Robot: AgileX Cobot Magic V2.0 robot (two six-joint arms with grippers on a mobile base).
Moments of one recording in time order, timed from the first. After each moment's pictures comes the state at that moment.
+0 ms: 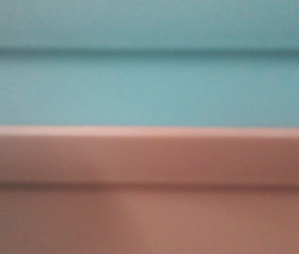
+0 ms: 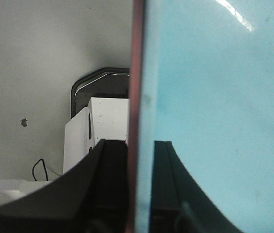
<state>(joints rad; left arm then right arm) -0.81 1.35 -1.14 -0.05 1.25 -0.80 0.77 1.37 -1.11 -0.01 1.23 0.81</state>
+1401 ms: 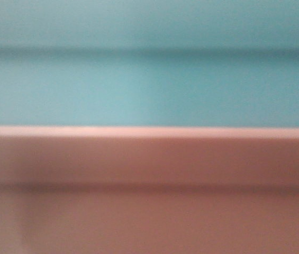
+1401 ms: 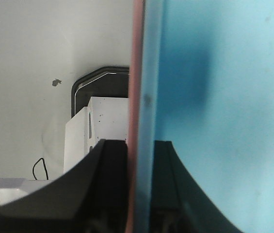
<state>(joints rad) -0.81 1.35 -1.14 -0.05 1.25 -0.80 0.77 1.37 -1.11 -0.01 1.23 0.81</state>
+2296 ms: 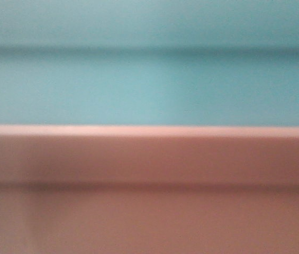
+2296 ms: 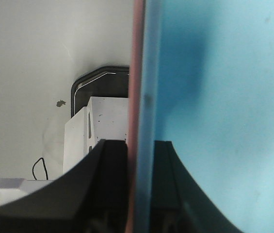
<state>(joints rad) -0.81 1.35 -1.14 -0.05 1.25 -0.80 0.77 1.37 -1.11 -0.01 1.23 0.81</state>
